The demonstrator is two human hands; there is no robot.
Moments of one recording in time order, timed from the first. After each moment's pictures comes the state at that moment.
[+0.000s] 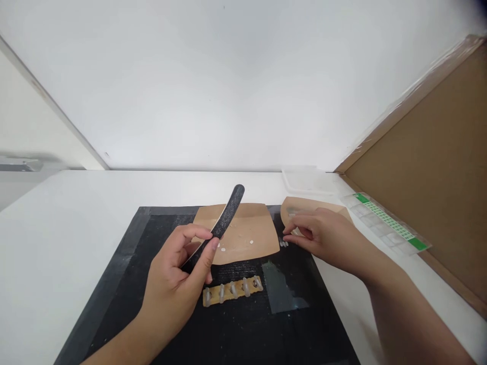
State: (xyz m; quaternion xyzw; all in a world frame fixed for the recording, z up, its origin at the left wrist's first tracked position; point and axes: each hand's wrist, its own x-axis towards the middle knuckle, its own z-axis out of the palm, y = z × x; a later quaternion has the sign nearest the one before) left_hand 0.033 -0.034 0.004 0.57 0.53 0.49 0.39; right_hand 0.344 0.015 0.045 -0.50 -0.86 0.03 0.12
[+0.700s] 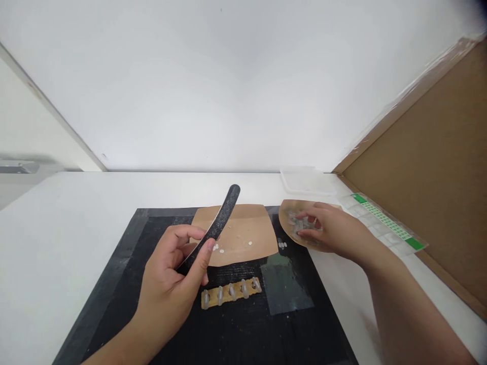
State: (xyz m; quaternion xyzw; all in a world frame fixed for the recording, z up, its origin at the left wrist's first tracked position) left_hand 0.032 -0.033 0.001 0.56 0.53 0.51 0.38; right_hand 0.392 0.034 0.017 -0.66 -0.75 0.04 0.01
